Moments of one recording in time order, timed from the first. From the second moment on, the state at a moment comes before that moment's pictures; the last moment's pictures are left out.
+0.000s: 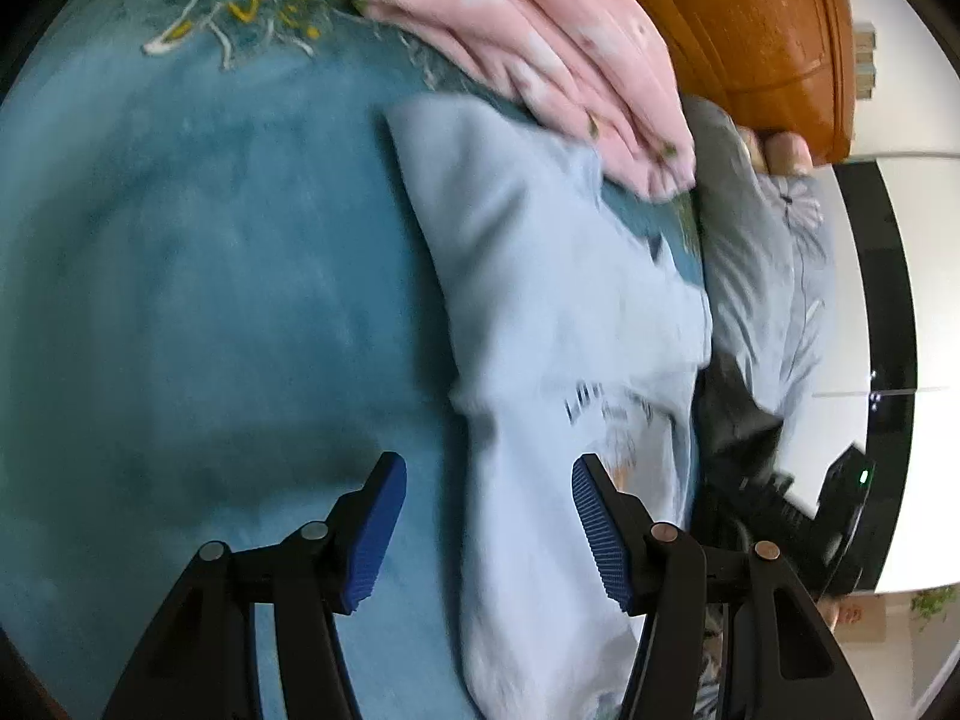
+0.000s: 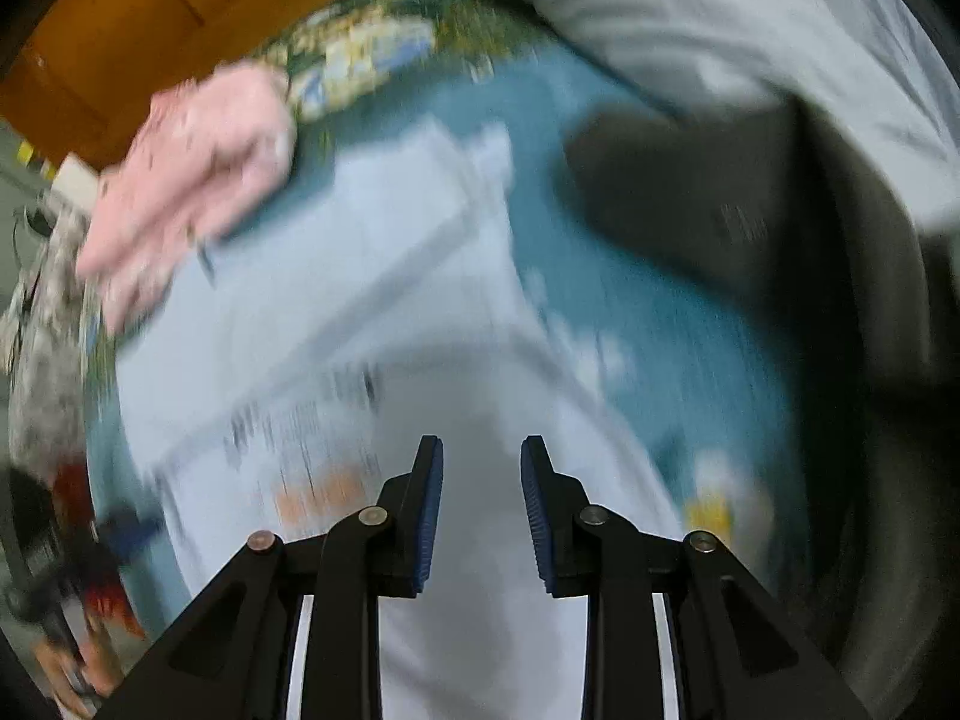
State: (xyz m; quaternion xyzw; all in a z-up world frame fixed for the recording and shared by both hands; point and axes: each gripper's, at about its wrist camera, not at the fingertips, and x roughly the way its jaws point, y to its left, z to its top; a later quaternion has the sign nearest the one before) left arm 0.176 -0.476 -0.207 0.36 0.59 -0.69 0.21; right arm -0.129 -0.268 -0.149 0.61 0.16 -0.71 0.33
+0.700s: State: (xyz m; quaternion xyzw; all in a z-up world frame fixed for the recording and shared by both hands) left arm 0.109 -0.260 -0.174 0.56 0.41 -0.68 0.24; right arm -0.096 -0.155 -0.157 0.60 0.25 -0.71 0.28
